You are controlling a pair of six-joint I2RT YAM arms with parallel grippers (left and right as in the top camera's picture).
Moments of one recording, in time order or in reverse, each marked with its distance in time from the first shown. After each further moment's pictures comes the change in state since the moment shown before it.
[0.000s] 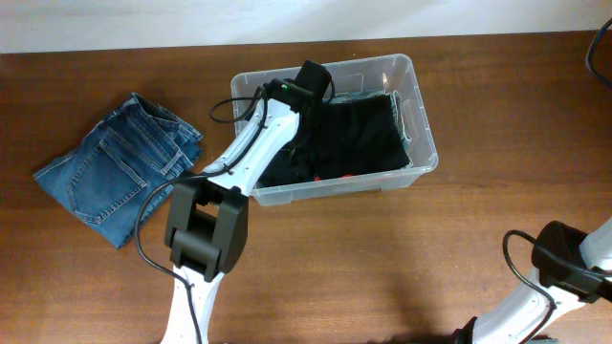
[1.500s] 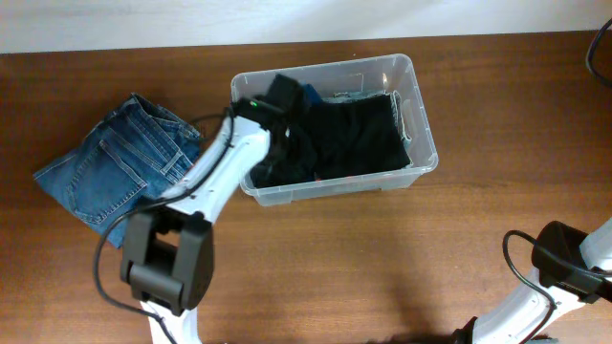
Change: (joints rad) left arm 0.067 -0.286 -0.322 0.076 0.053 0.018; right arm 0.000 0.000 0.000 0.000 0.000 -0.001
